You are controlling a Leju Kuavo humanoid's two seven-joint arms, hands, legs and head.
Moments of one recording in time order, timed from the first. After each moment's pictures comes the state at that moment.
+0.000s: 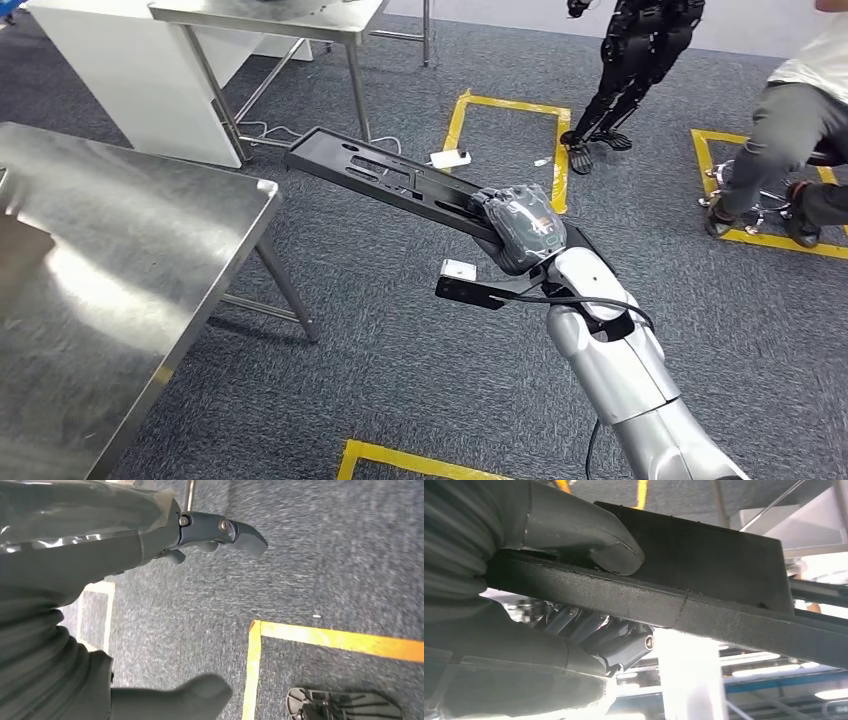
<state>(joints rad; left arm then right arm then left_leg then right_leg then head) -0.07 -0.13 0.74 -0.19 -0.98 0.07 0.13 -0.59 -0.09 0.48 -1.27 1.14 -0.18 -0.23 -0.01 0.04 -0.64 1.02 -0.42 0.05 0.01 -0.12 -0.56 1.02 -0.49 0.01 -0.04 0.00</state>
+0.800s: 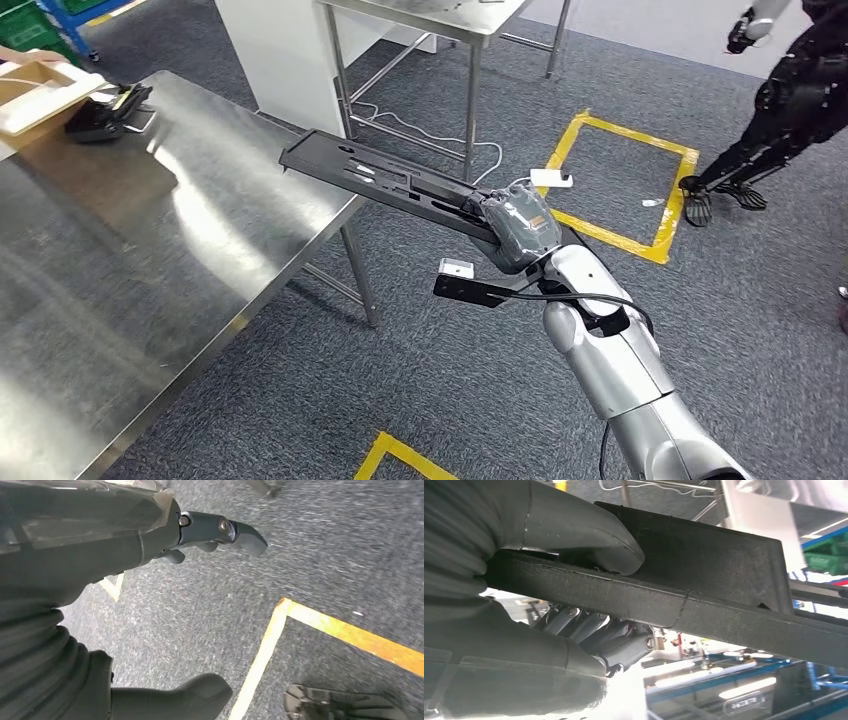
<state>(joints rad) -0.07 -0.13 0.74 -0.19 -0.98 0.07 0.14 -0.60 -0.09 0.48 -1.24 1.12 -0.19 -0.24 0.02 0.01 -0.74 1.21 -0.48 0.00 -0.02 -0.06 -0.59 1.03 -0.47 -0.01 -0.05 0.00</state>
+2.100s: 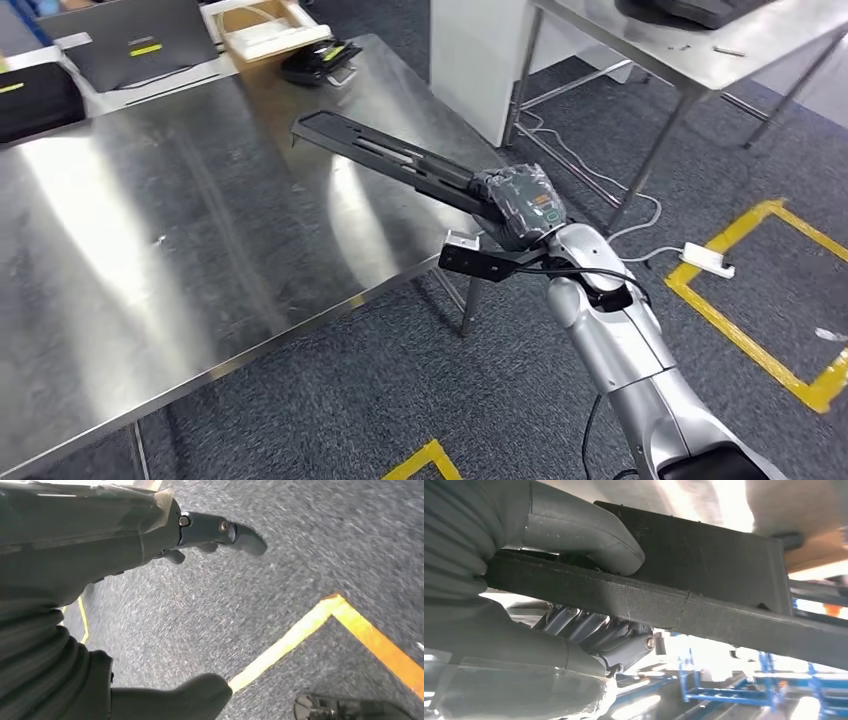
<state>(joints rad) -0.07 -0.12 0.74 -0.19 -1.00 0.06 0.14 -0.69 -0.08 0.46 -1.14 1.07 -0.17 -0.25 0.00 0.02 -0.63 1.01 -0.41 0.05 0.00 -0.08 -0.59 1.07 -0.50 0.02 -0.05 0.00</state>
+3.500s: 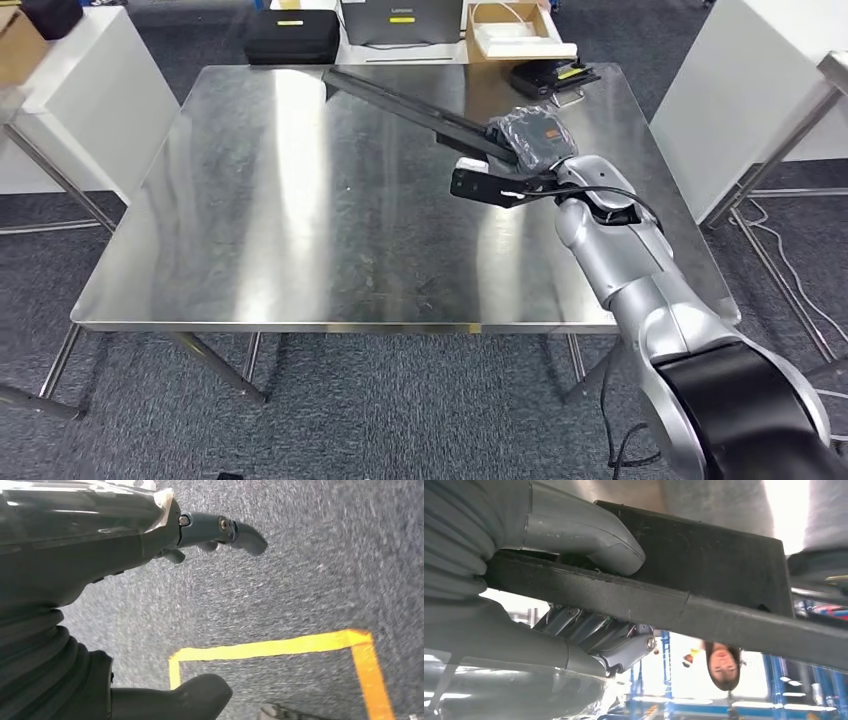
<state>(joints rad) -0.08 -0.13 0.79 -0.19 -1.00 0.13 -0.02 -1.08 -0.01 0.43 -0.57 1.12 -0.20 -0.31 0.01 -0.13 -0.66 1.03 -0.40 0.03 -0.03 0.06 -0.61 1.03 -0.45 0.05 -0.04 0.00</state>
